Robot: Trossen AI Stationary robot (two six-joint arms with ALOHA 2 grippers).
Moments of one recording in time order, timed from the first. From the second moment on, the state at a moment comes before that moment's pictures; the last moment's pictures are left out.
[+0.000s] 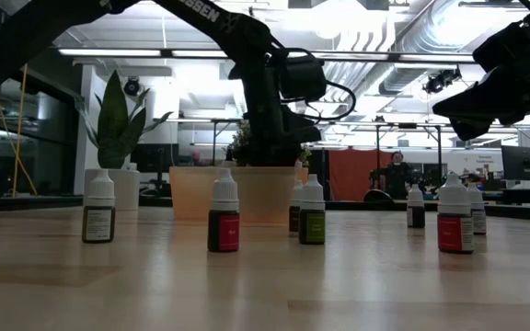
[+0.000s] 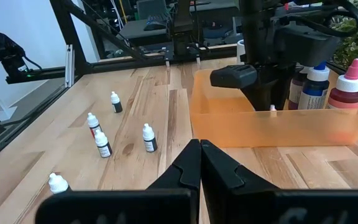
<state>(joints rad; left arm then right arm) 0.25 2.20 1.80 -0.86 -0.06 -0.31 0.00 0.20 0.01 0.03 0.00 0.13</state>
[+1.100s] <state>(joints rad) 0.24 2.02 1.80 -0.82 -0.06 -0.22 0.00 0.20 0.01 0.03 0.00 0.13</state>
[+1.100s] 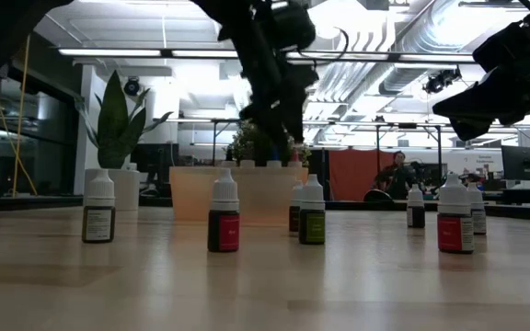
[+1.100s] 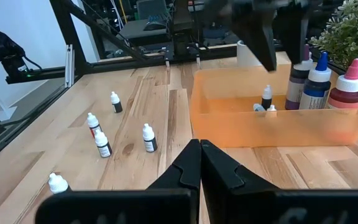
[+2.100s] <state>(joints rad) -0.08 1.83 1.80 -0.78 -0.04 0.10 0.00 0.20 0.01 0.03 0.00 0.13</state>
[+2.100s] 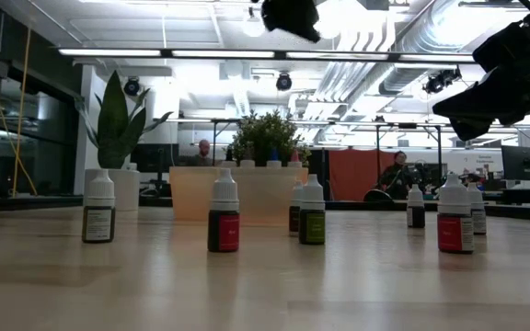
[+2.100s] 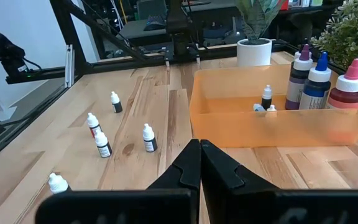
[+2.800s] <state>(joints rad) -0.06 2.14 1.80 -0.47 0.00 0.04 0.00 0.22 0.01 0.03 0.00 0.13</state>
